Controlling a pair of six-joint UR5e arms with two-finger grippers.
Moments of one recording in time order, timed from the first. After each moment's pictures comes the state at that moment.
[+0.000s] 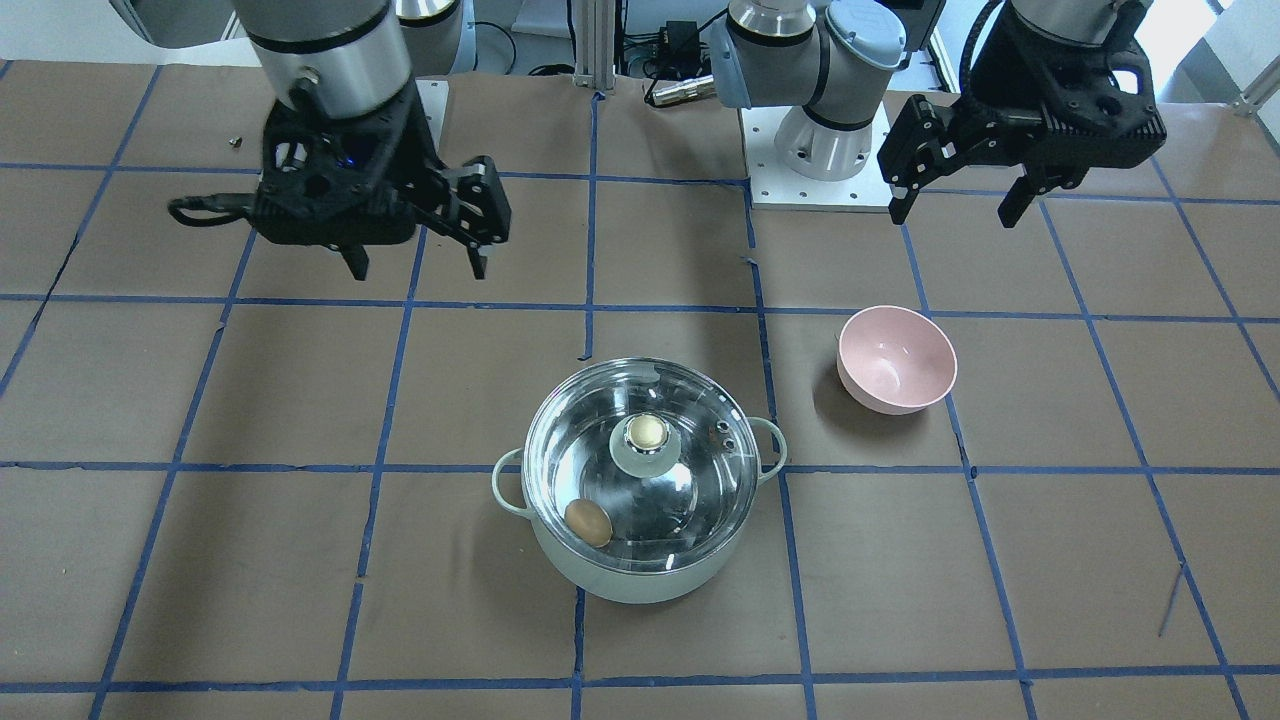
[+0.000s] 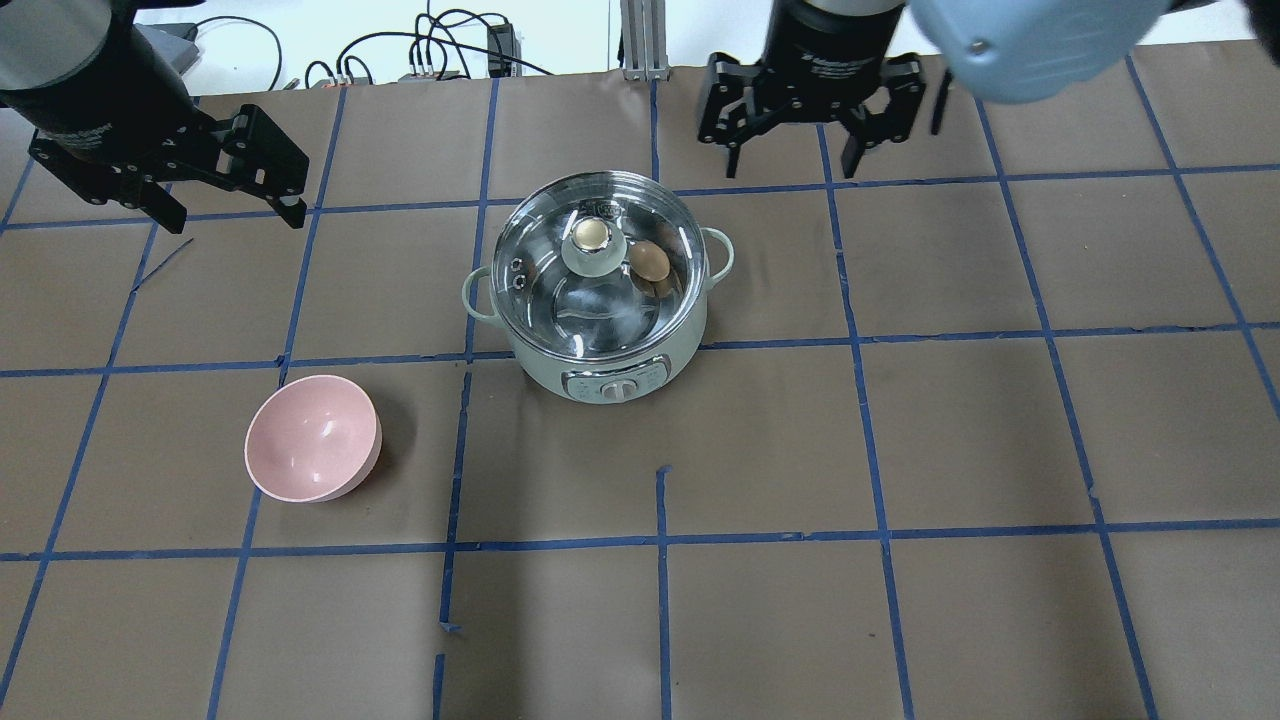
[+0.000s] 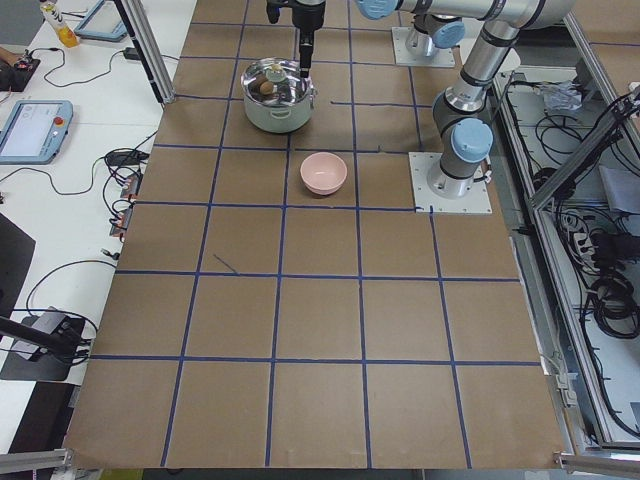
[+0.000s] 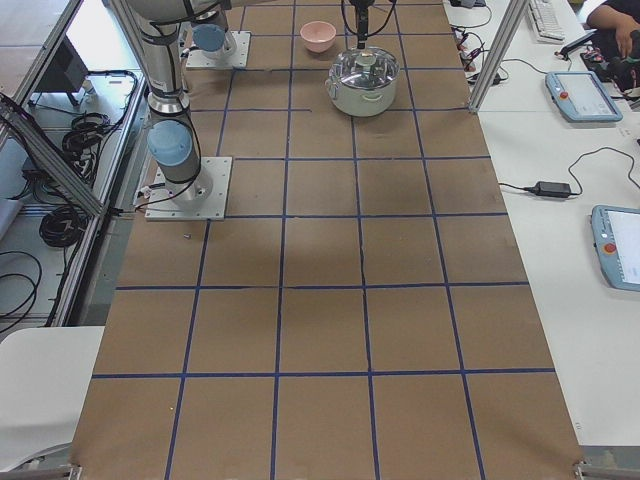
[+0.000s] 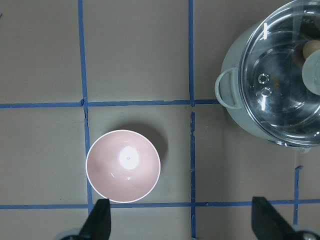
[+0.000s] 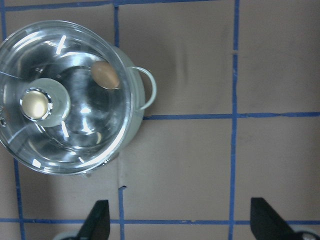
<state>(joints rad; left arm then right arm) -1.46 -1.50 -1.52 -1.63 1.57 0.12 1.72 -1.46 1.37 -1.51 -1.52 0.17</state>
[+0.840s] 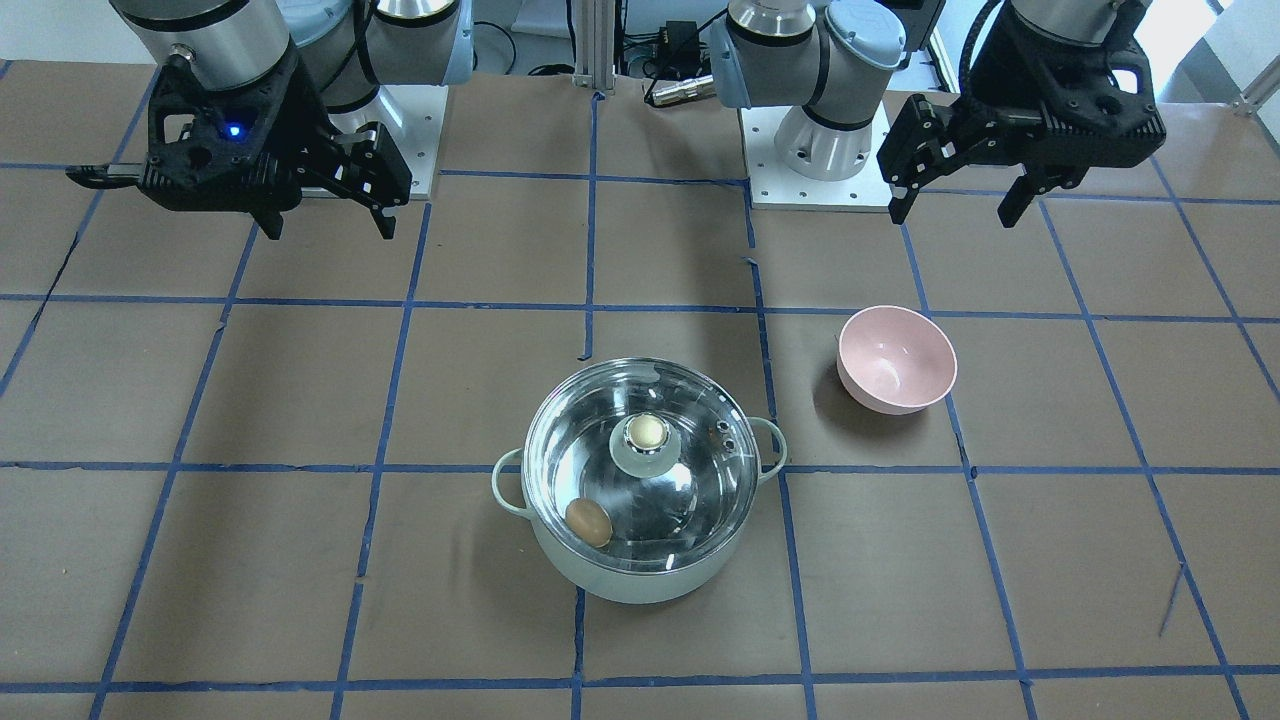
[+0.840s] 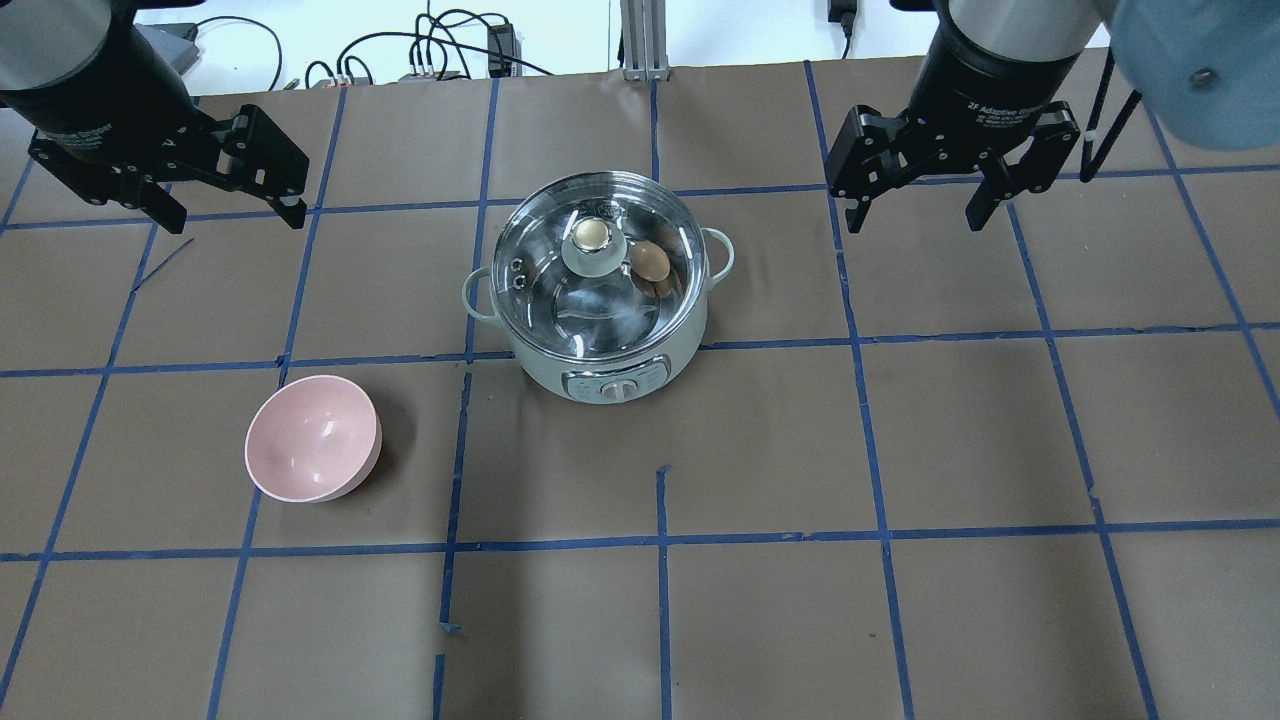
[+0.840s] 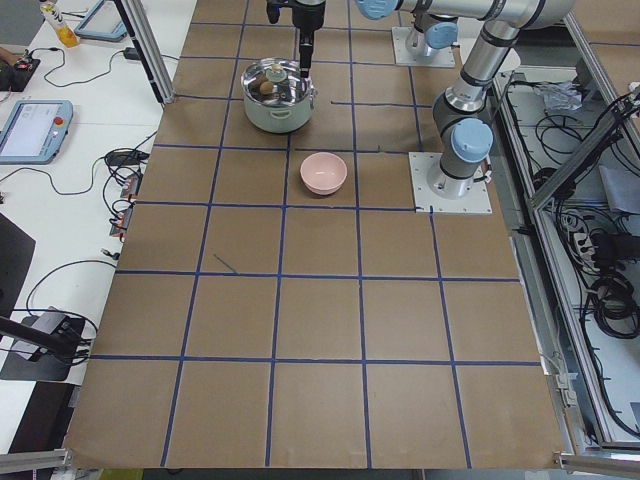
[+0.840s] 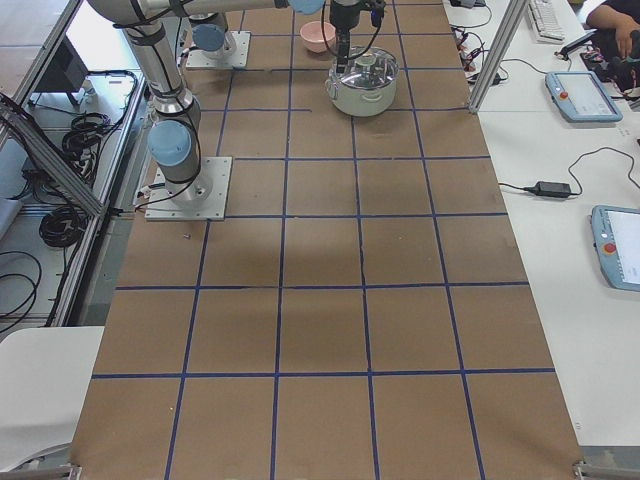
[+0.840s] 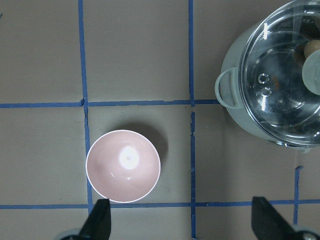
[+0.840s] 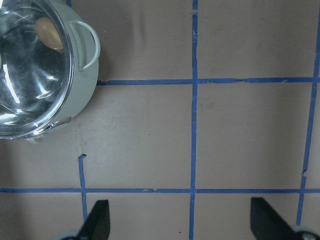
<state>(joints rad) -1.46 -1.50 -1.52 -1.63 1.57 0.12 1.62 -1.55 1.49 -1.47 -1.53 0.05</state>
